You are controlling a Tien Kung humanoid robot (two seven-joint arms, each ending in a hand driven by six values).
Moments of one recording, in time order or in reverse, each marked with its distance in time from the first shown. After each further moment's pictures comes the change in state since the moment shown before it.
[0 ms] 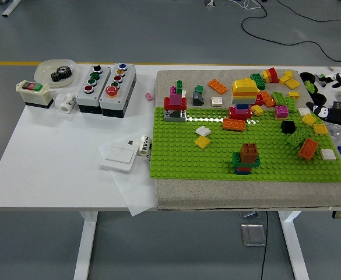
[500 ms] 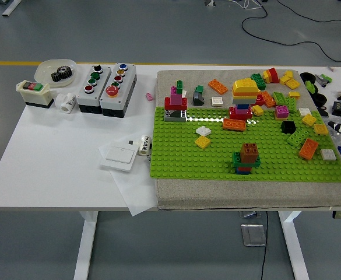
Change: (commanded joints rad) left arm 0.003 -0.003 -0.006 0.000 0.004 0.002 0.006; right arm 0.098 -0.010 -0.101 -0.264 -0.130 0.153 0.078
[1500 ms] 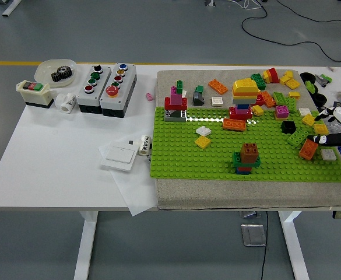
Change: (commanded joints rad) left arm -0.002 -0.002 0.002 -0.002 0.003 -0.003 -0.001; right arm 0.059 0.057 -0.139 -0.054 0.209 0.076 0.025
